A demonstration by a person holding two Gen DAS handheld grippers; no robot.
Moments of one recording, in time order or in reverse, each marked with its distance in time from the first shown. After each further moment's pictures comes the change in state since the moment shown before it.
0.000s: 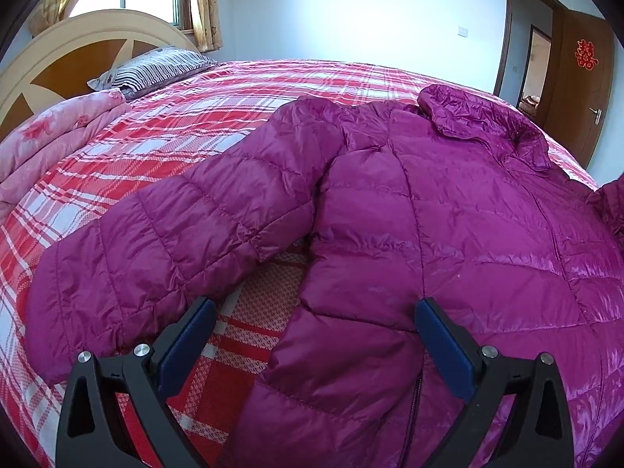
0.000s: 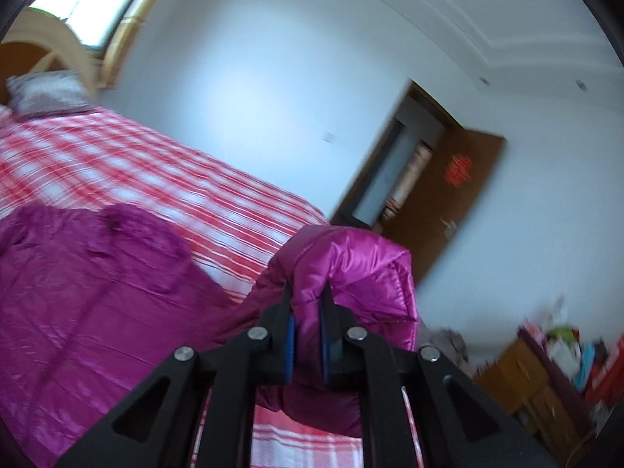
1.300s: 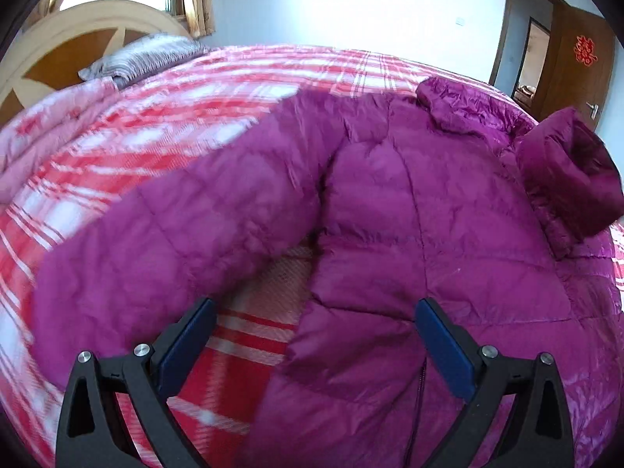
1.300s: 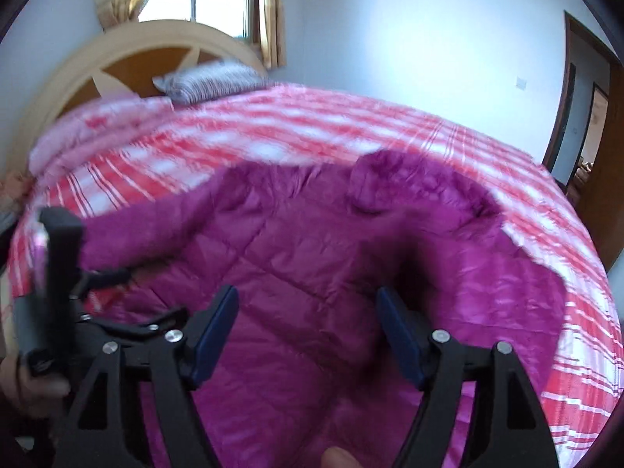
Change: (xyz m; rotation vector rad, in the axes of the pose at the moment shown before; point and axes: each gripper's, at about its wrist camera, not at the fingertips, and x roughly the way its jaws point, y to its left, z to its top) left arm -0.013 0.009 0.015 0.020 0.056 -0.026; right arm 0.026 0.138 -0.024 0.122 0.086 0.725
